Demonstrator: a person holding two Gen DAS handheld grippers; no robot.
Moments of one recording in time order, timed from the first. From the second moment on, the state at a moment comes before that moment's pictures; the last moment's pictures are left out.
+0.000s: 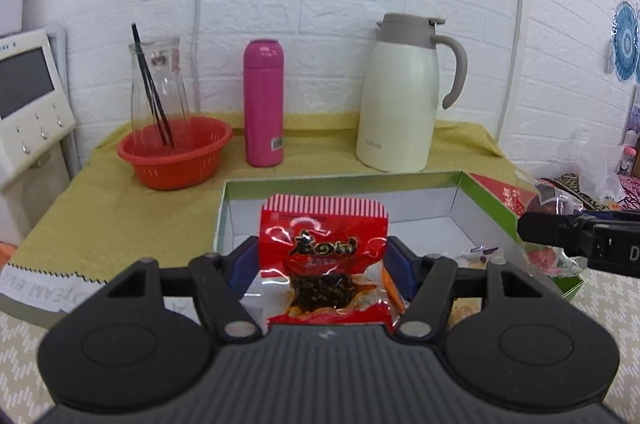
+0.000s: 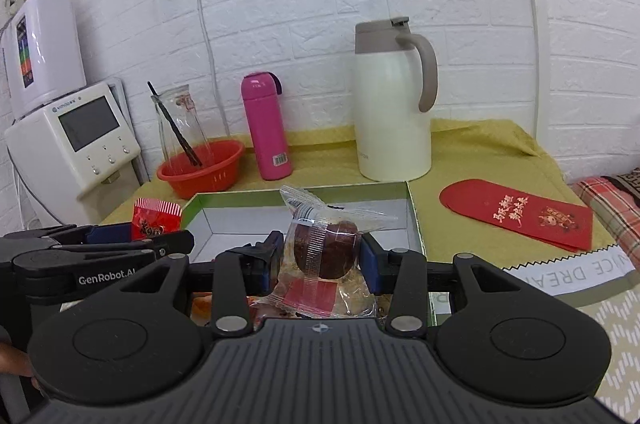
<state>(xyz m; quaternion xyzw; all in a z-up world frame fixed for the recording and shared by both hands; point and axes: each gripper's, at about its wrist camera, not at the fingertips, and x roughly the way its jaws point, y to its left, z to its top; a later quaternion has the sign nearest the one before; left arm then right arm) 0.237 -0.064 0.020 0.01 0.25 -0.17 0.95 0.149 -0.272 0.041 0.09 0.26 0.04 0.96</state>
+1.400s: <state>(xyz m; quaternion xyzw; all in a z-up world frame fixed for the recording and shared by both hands) 0.084 -0.076 -0.035 0.17 0.26 -0.29 0.91 0.056 -0.319 0.007 0.20 0.28 0.04 0.94</state>
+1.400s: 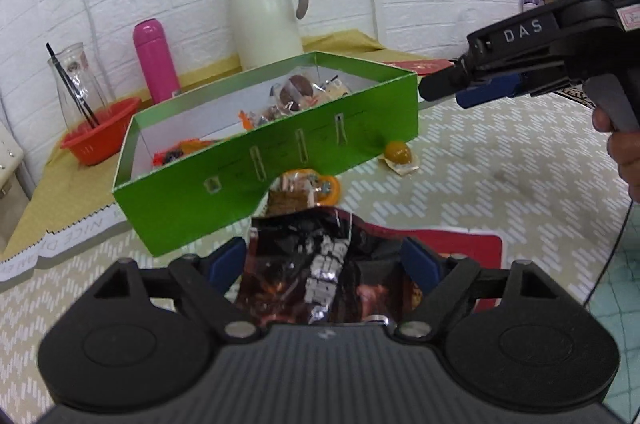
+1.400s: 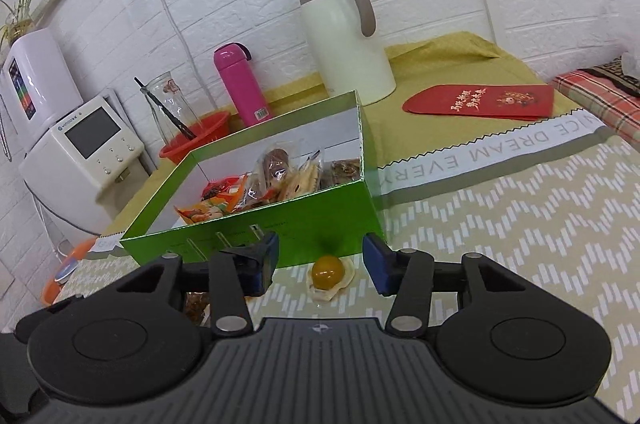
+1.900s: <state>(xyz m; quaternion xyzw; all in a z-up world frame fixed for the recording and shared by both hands) 0.087 -0.022 0.009 0.06 0.22 -0.27 0.93 0.066 -0.292 -0.017 0.13 0.30 0.02 0.94</state>
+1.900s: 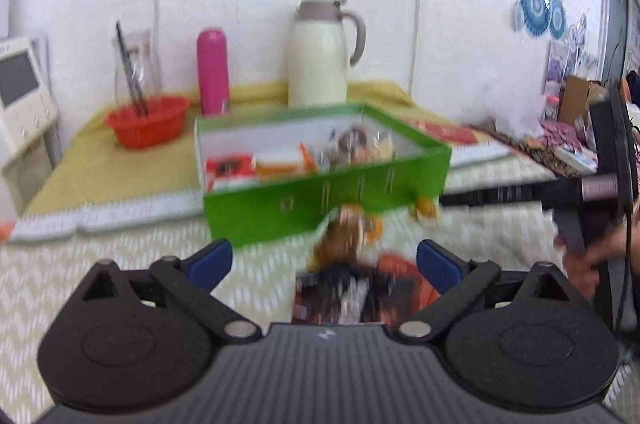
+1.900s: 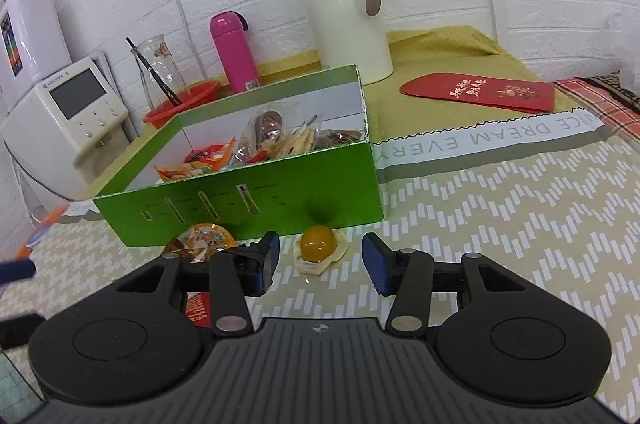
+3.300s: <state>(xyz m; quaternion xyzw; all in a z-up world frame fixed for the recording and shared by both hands) 0.118 -0.038 0.012 0.02 0.24 -0.22 0.95 0.027 -0.234 0.030 0.05 0.23 0.05 0.97</state>
